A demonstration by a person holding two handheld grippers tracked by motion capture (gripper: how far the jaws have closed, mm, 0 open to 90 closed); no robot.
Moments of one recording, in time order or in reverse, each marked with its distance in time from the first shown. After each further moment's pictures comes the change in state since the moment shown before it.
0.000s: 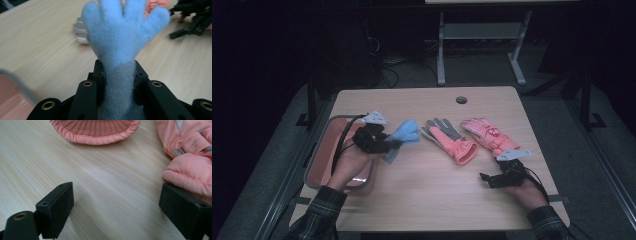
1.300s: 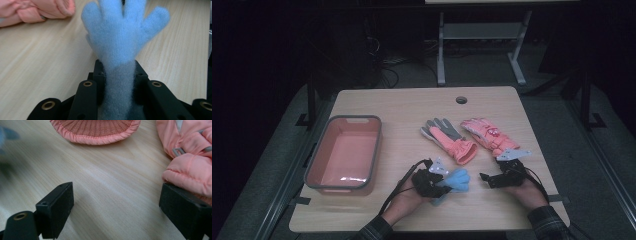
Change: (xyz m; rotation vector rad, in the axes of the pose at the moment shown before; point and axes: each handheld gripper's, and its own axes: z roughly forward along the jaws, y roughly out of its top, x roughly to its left) left arm -0.129 -0.034 0.132 0.114 -0.194 0.155; right arm 0.000 0.000 0.000 0.002 0.001 0.004
